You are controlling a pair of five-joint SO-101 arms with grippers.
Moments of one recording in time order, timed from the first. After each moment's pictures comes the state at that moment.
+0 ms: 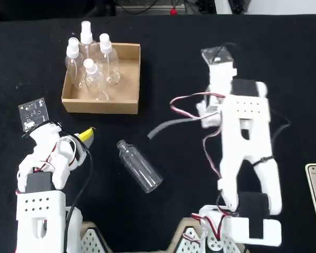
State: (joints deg) left arm -12.5 -69.9 73.6 49.7 9.9; right arm 6.2 -8.9 17.1 78.7 27.7
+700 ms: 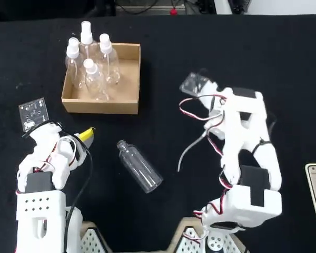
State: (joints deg) left arm -12.5 -69.9 73.6 49.7 9.9; right arm 7.8 4.7 21.5 65.7 52.9
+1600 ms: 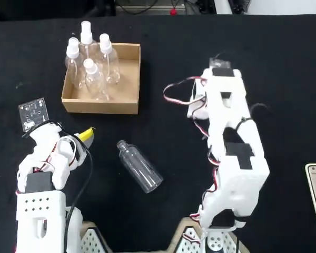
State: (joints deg) left arm -12.5 -69.9 73.6 49.7 9.9; right arm 1.3 22.4 -2.2 81.5 -14.5
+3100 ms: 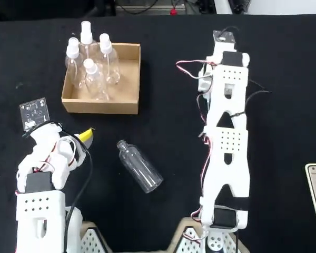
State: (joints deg) left arm -12.8 -69.9 73.6 49.7 8.1; right arm 6.2 74.2 -85.8 99.1 2.3
